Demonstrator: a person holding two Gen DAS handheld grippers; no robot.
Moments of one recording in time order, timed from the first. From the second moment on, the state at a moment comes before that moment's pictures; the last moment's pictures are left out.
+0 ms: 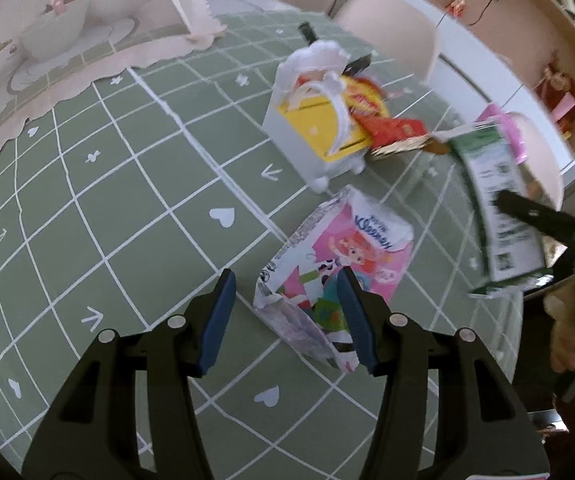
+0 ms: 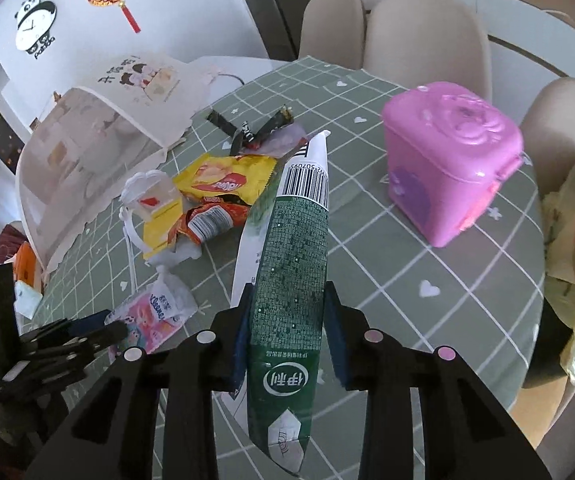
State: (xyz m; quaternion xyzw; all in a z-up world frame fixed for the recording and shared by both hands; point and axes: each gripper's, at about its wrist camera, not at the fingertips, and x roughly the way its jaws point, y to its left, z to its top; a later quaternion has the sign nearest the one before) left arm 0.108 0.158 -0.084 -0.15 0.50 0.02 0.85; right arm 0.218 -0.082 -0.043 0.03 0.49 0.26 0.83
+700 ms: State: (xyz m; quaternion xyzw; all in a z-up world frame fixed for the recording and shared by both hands) left arm 0.147 0.104 0.064 -0.15 0.35 -0.01 0.92; right arm 0.192 -0.174 0.079 -0.02 0.34 0.26 0.90
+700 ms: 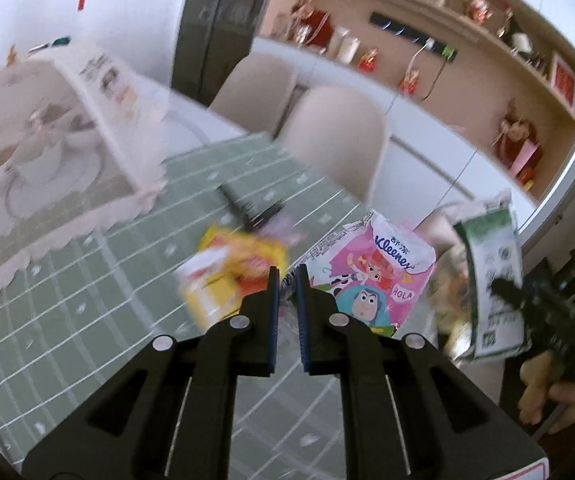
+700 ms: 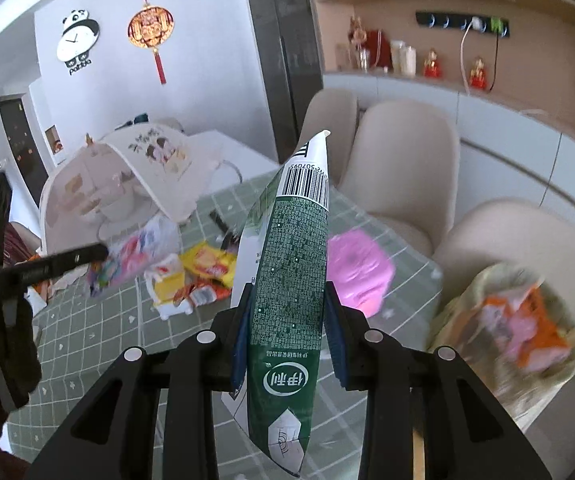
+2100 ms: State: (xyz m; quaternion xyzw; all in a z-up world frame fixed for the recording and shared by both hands) left arm 0.312 -0.147 0.039 -0.13 0.42 -0.11 0.89; right arm 0.368 -0.415 -0.066 0.06 0.50 0.21 0.84
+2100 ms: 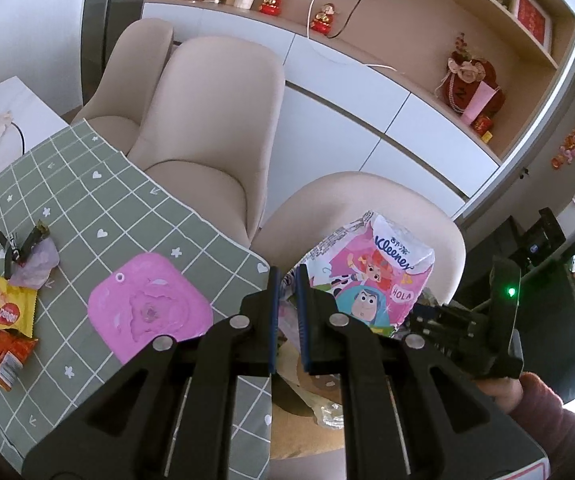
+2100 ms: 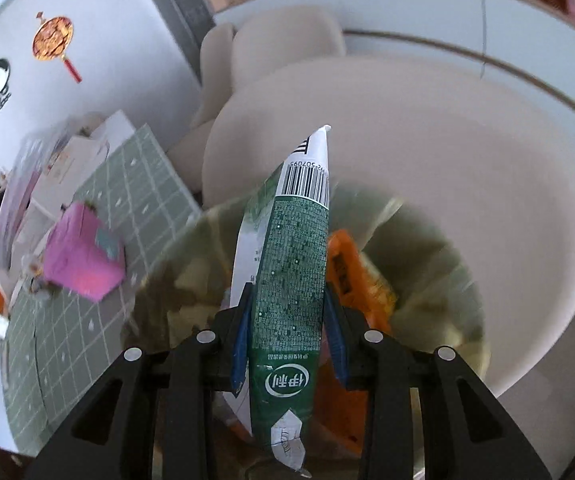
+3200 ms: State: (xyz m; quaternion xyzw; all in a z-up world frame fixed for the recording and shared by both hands) left arm 0.357 -0.319 -0.047 0.10 0.51 -0.17 0.83; right arm 0.295 -0.521 -0.012 0.11 0.43 0.11 0.89
